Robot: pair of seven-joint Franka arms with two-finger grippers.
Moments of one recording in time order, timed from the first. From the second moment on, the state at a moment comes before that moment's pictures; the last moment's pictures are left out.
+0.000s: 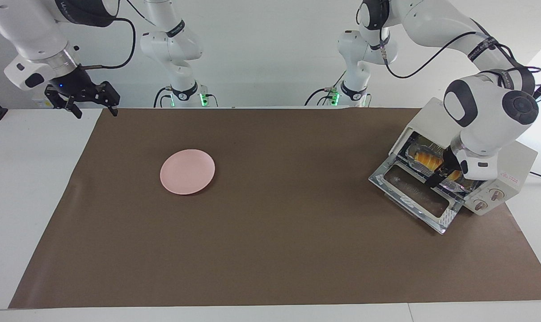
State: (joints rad) left arm -0.50 0.39 0.62 -1.49 -0.14 1.71 -0.40; right arm -0.07 -0.05 -0.07 -1.62 -0.02 1.49 -0.20
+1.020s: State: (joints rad) left arm -0.41 0.16 0.60 -1.49 -0.15 1.63 0.18; right arm -0.07 -0.05 -0.07 -1.62 -0.02 1.49 -0.20
